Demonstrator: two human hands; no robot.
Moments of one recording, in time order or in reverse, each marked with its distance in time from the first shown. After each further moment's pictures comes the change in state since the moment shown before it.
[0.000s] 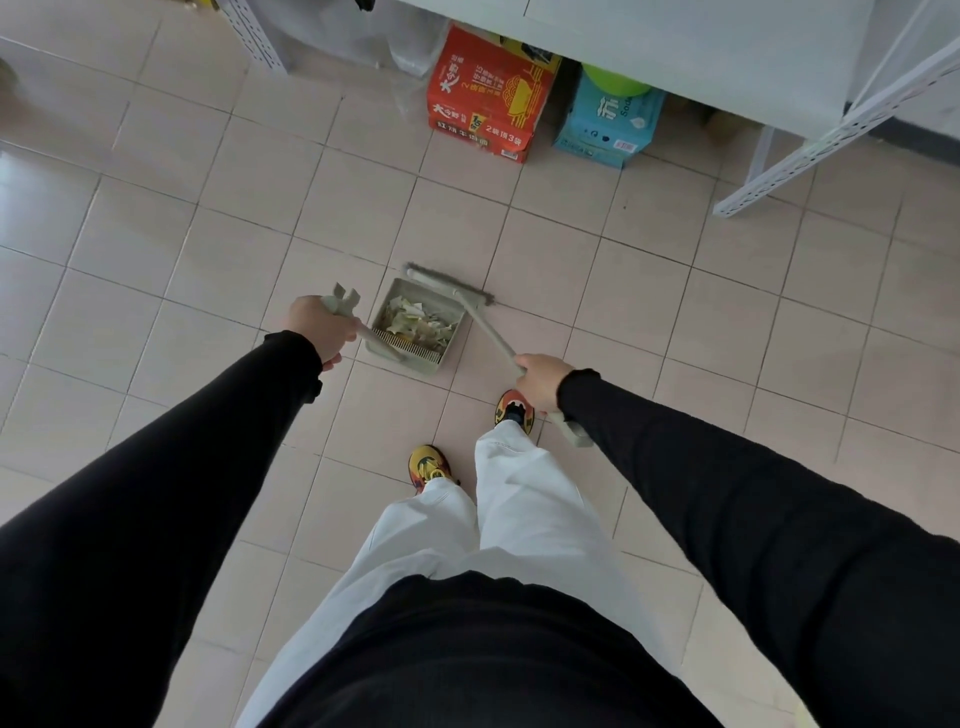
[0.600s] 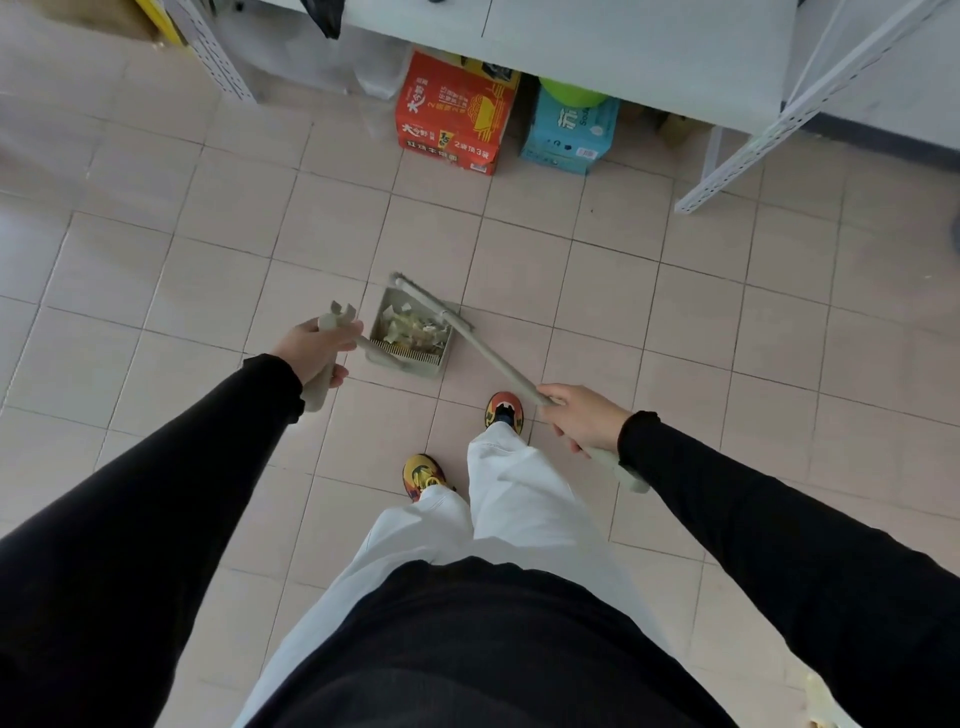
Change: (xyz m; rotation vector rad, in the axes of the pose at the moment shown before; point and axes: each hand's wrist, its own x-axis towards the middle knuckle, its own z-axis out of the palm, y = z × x) left_hand -0.017 -0.025 -0.004 -0.267 -0.271 0.033; right_hand -0.080 0.054 0.033 0.437 0.070 -0.023
